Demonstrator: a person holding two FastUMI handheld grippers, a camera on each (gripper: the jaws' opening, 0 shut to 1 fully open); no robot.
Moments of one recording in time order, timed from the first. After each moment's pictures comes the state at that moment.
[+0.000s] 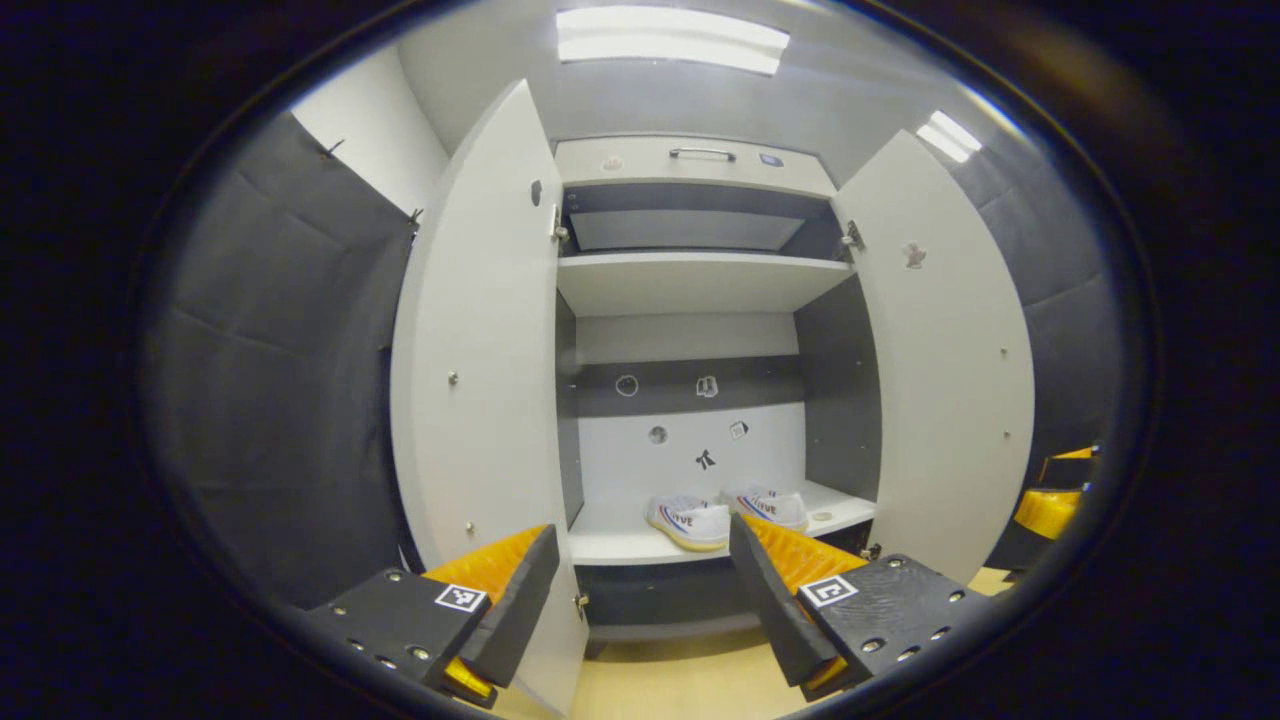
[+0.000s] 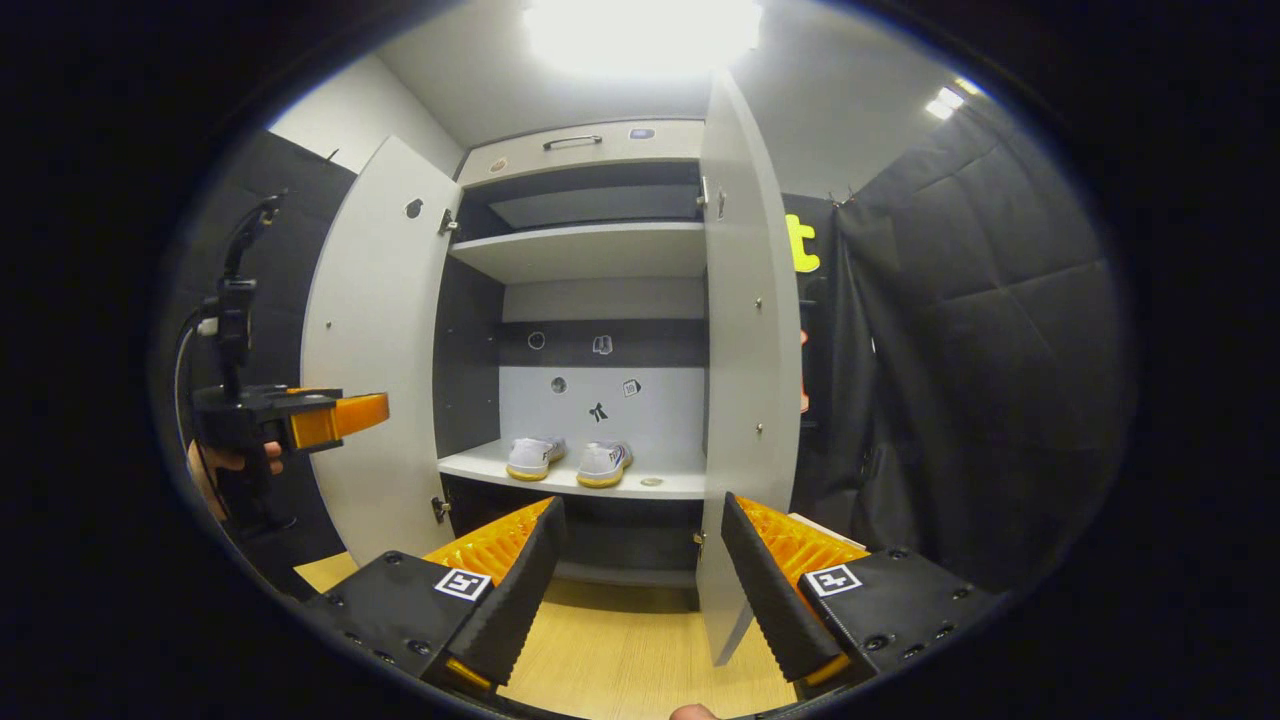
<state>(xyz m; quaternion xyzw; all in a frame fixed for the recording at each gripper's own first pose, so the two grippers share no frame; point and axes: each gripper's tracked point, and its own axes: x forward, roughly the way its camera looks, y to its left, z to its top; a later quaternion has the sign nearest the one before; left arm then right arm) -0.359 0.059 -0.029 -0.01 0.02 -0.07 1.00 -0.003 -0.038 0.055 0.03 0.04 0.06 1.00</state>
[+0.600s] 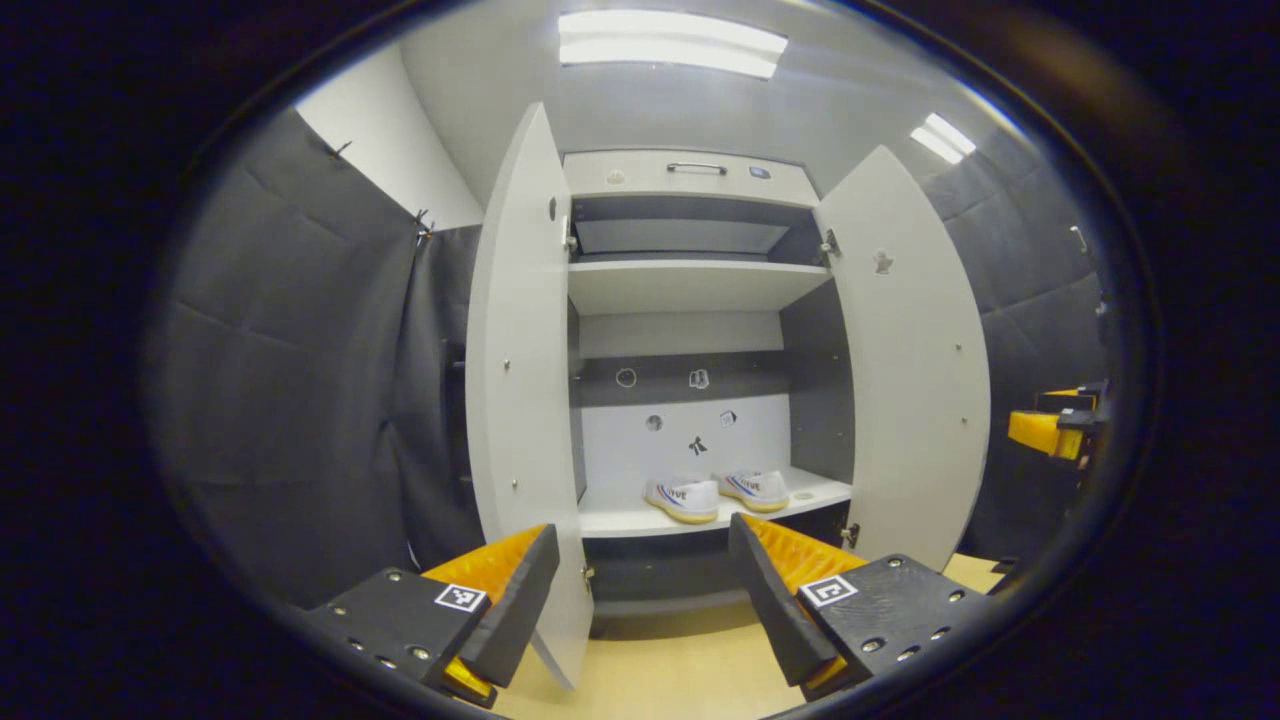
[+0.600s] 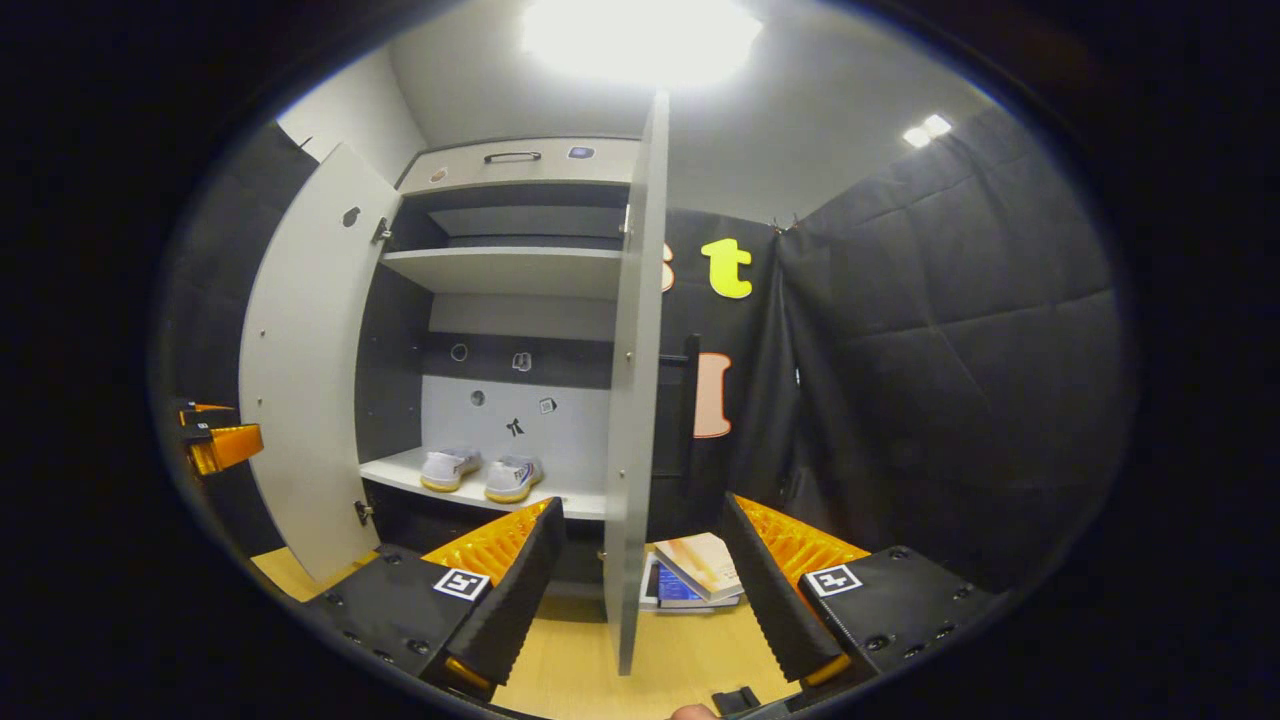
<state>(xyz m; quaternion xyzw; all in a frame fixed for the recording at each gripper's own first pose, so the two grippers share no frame) -0.415 0.074 -0.032 -0.01 0.03 -0.07 1.00 -0.002 -0.131 0.088 -0.01 0.03 -0.05 1.00</state>
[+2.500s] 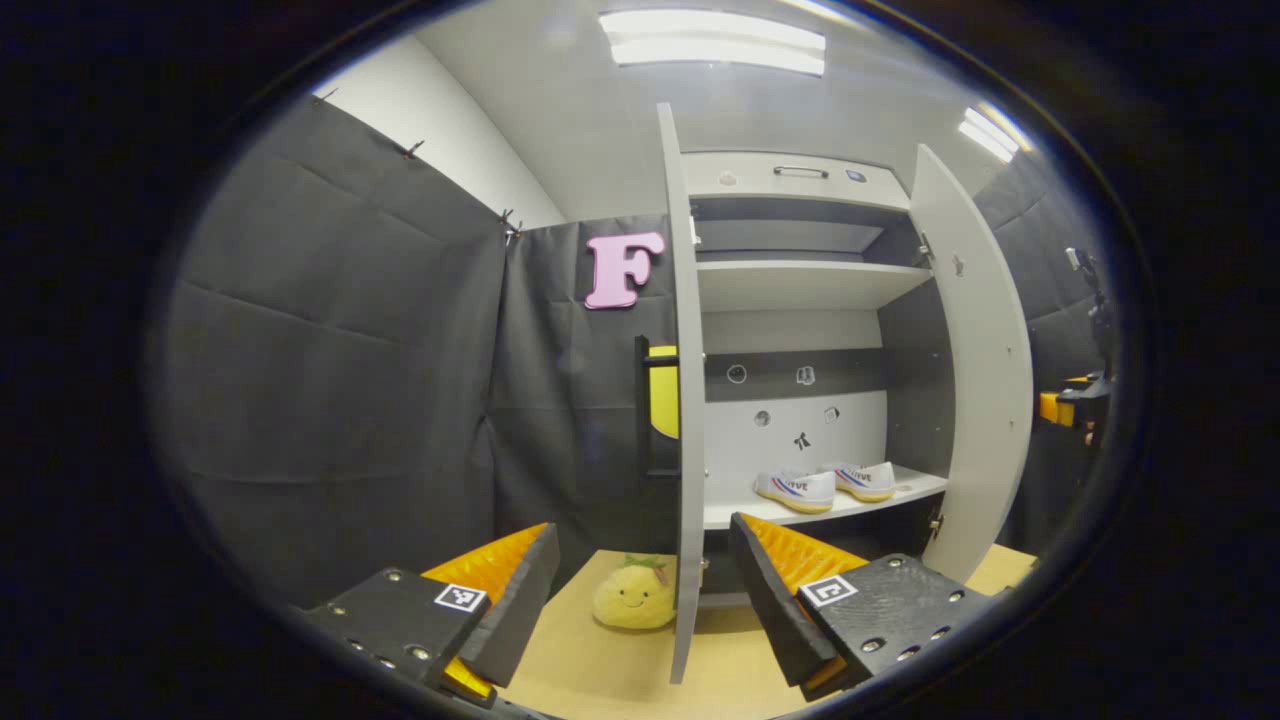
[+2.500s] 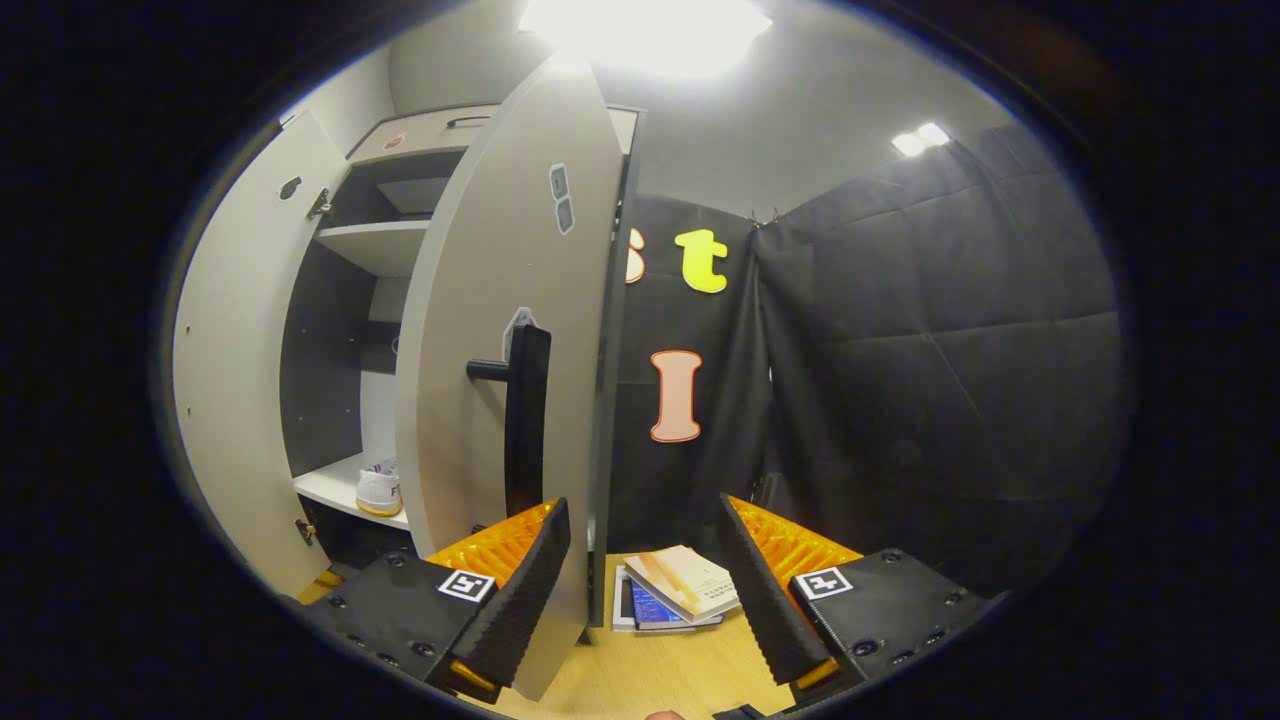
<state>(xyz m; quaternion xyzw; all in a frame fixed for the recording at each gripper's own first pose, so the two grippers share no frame) -0.439 0.198 -0.039 -0.01 0.03 0.06 1.00 0.085 -0.103 0.095 -0.03 0.04 -0.08 1.00</state>
